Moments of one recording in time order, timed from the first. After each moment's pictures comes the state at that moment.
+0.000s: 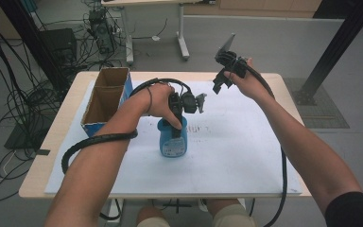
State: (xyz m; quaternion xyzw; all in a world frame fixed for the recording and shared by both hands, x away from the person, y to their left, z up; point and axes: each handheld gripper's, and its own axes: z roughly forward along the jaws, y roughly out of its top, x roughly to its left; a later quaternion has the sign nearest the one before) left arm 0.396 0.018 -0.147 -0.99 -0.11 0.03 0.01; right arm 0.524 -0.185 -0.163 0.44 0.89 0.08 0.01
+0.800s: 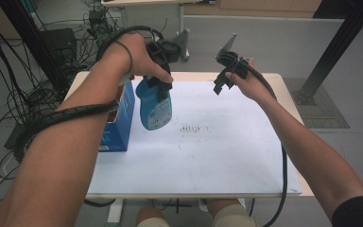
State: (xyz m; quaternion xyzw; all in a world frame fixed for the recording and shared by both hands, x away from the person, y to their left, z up) left arm 0.401 0.073 -0.011 -0.93 -0.38 -0.01 0.00; right arm 0.513 -0.189 -0.157 0.44 0.89 0.09 0.01
